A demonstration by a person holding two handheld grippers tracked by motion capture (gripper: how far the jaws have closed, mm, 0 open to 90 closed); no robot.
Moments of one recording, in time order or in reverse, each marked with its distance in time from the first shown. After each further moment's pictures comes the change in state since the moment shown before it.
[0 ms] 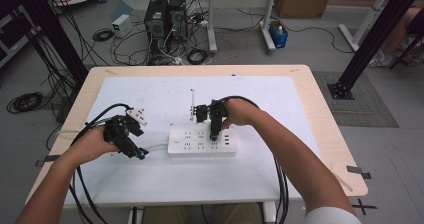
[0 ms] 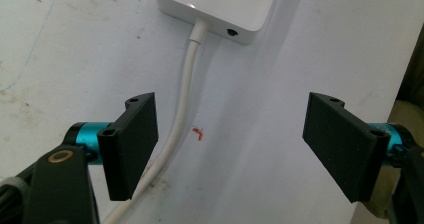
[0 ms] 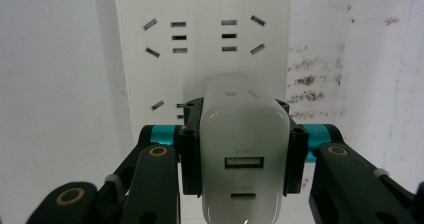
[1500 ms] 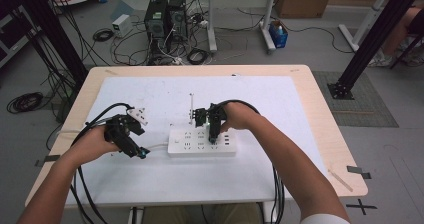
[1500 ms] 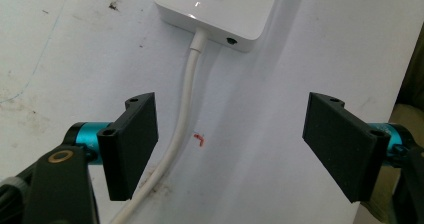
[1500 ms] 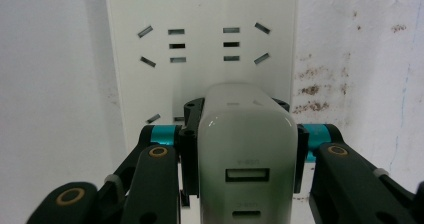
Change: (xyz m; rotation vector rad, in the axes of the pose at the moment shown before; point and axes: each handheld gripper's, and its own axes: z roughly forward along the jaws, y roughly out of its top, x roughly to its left) left arm -0.002 0.003 -0.003 -0.018 0.011 0.010; right arm 0.007 0.002 0.010 -0.011 -0.042 -0.024
